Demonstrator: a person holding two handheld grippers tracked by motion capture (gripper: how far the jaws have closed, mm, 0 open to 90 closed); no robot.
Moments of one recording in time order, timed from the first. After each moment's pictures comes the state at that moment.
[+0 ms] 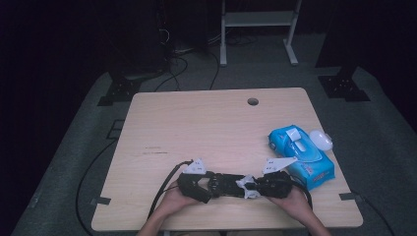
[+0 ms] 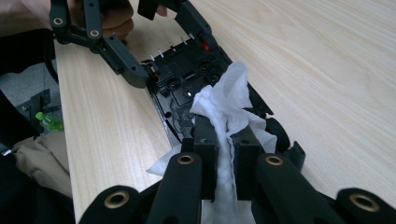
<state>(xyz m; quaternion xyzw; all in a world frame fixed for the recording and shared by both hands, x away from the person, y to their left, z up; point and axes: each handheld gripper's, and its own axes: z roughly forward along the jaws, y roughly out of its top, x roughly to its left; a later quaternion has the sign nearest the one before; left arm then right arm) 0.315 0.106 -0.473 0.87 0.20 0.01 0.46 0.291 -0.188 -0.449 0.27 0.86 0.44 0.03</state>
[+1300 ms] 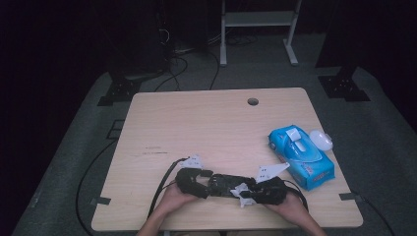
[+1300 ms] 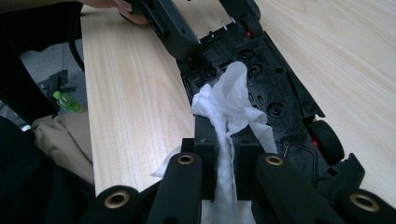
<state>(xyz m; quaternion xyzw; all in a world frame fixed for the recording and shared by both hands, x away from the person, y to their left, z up) 0.324 0.111 -0.474 0.85 0.24 -0.03 0.47 0.280 -0.174 -0.457 0.22 0.87 0.43 0.01</state>
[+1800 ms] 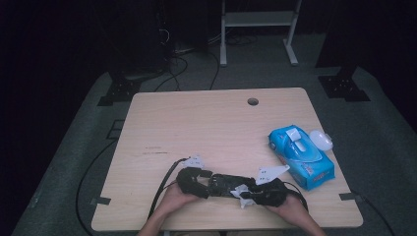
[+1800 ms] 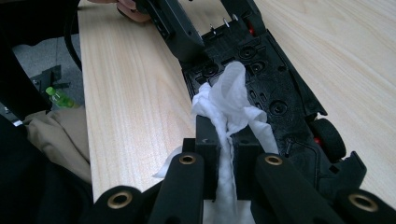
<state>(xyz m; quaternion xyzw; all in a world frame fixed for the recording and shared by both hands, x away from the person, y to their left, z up) 0.326 0.108 -0.476 0.85 0.26 -0.04 0.46 0.276 -0.173 -0.459 0.21 0.88 0.43 0.03</state>
